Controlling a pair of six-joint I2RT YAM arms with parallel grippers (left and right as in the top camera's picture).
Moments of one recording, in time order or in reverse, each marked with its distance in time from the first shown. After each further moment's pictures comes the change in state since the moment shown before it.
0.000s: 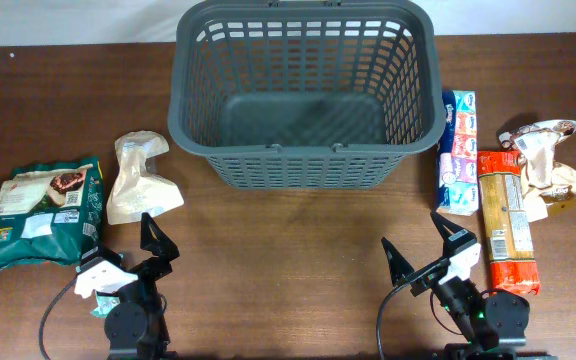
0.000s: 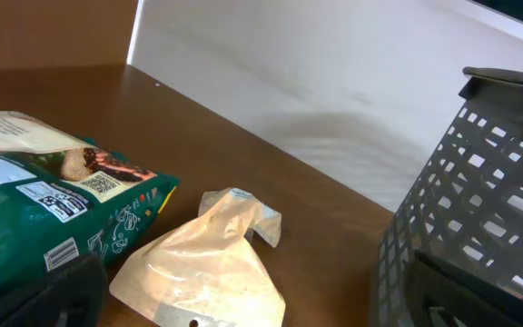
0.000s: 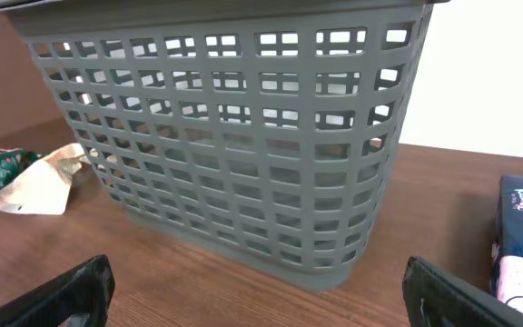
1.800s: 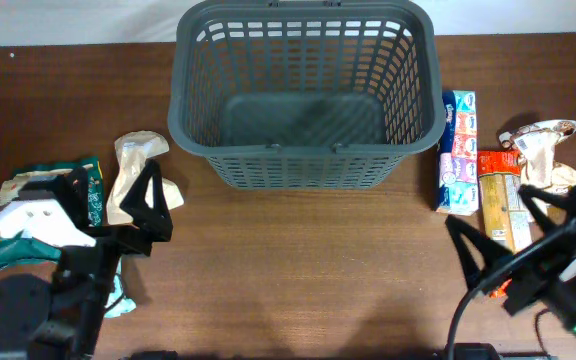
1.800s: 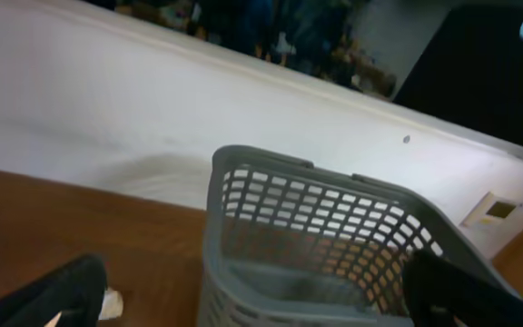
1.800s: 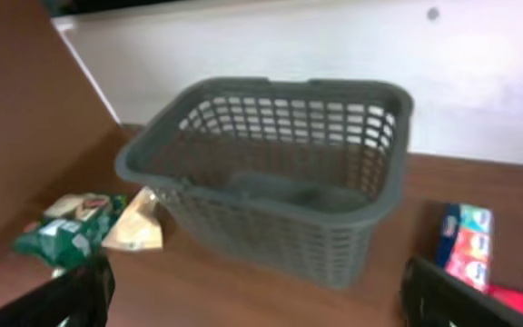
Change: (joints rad) left arm 0.000 0.586 1.073 -0.500 0.477 0.098; right arm 0.000 0.780 1.628 -1.140 0.051 -0.007
